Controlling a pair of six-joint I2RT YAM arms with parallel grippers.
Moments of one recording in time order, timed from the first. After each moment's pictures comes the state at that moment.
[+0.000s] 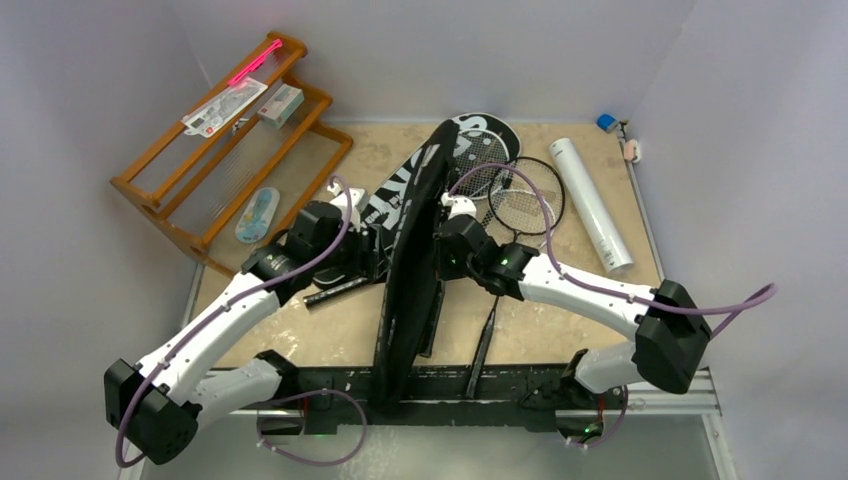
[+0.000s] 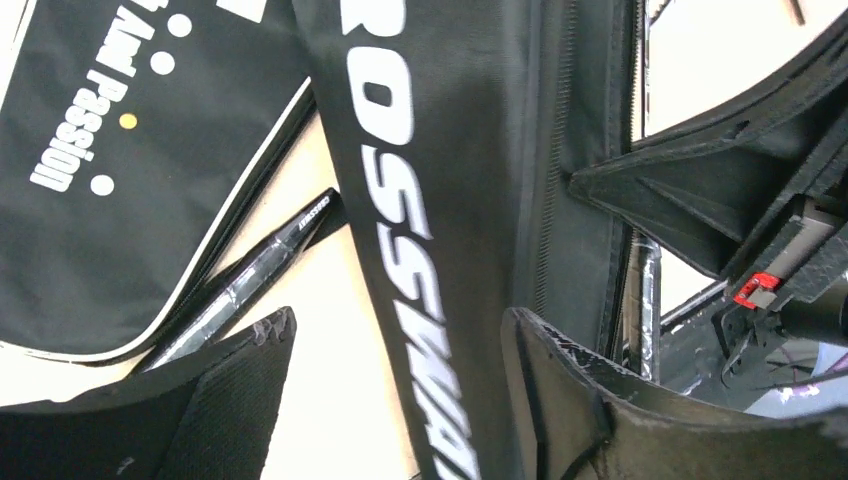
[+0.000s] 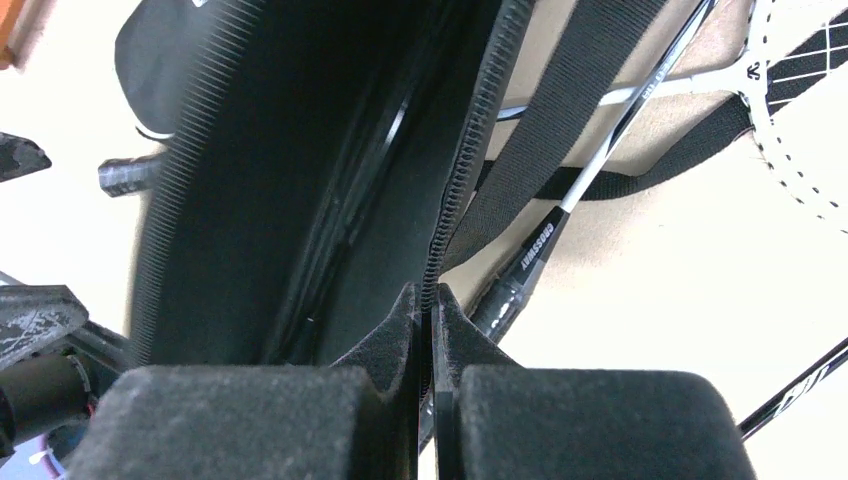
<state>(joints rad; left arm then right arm) -0.56 1.02 0.87 -0.55 0.09 -0.40 0.92 1.40 0.97 -0.33 0.21 0.65</state>
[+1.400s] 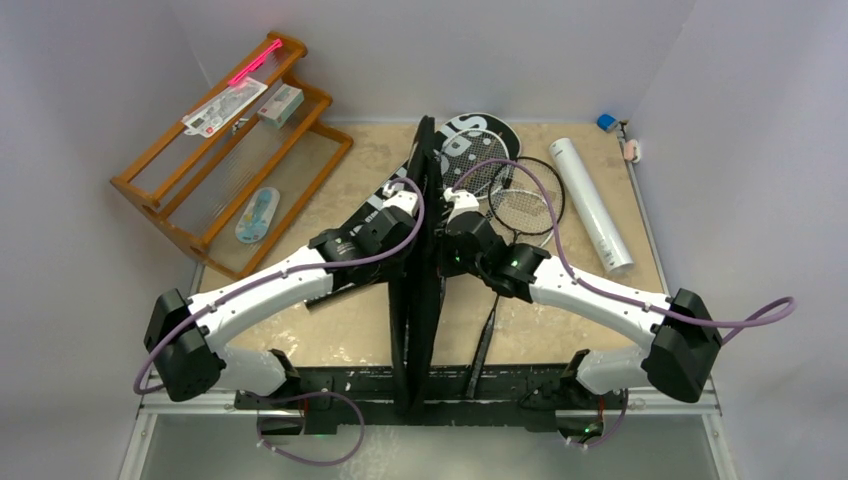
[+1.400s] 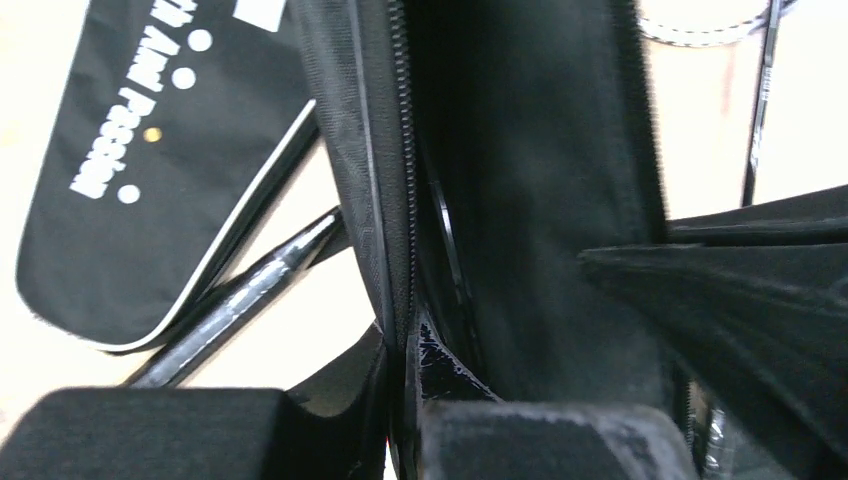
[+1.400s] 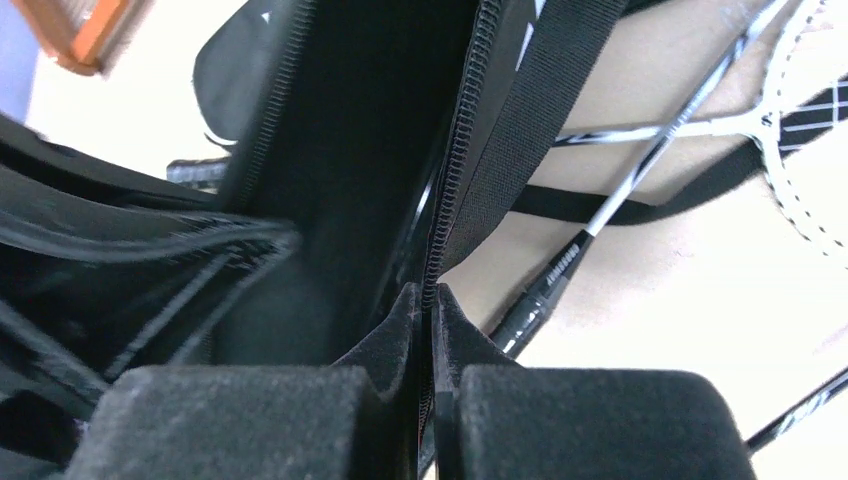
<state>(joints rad) -0.90 1.35 1.11 -0.66 -0.33 -0.49 0.91 1.33 0.96 -0.28 0.15 0.60</state>
